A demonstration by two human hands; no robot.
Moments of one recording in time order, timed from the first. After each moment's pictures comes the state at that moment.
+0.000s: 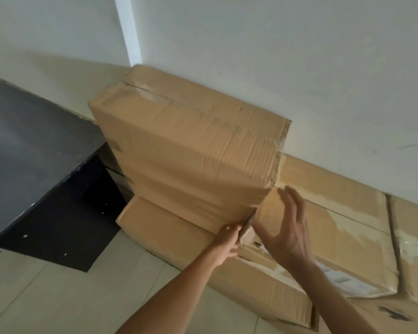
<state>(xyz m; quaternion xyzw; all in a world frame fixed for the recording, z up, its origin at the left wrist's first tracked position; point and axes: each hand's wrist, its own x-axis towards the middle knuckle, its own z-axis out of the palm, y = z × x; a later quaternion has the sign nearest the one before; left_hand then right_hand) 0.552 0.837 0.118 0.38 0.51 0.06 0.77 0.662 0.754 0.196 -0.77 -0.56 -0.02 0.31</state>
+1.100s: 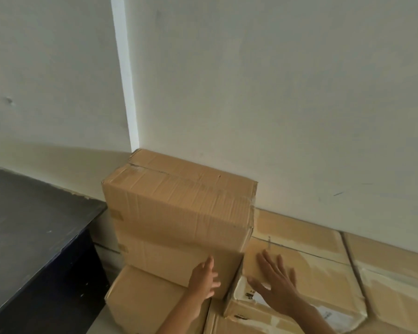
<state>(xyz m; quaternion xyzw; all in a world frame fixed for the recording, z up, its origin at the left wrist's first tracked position) 0.491 0.853 0.192 0.43 0.52 0.13 0.72 0.669 0.732 0.198 -0.85 -0.47 0.21 0.07</state>
